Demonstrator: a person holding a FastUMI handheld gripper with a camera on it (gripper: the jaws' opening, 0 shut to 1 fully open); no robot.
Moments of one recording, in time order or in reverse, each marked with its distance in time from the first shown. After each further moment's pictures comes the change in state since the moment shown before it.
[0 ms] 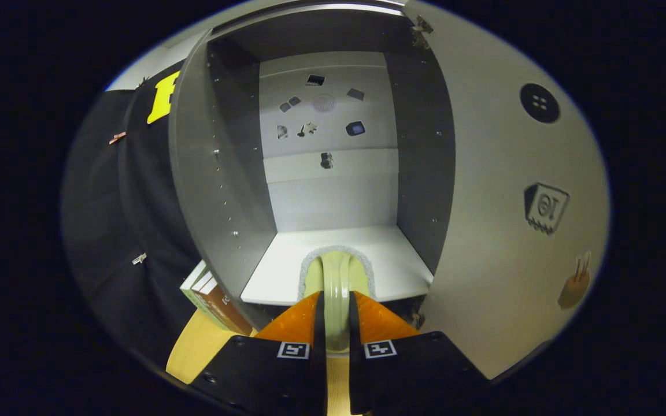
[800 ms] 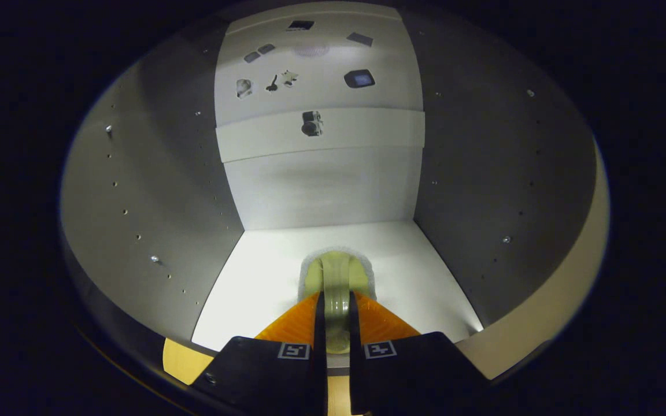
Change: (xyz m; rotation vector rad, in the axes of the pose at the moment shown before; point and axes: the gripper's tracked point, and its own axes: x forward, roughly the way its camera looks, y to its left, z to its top) arm 0.165 -0.008 -0.014 0.012 0.154 -0.053
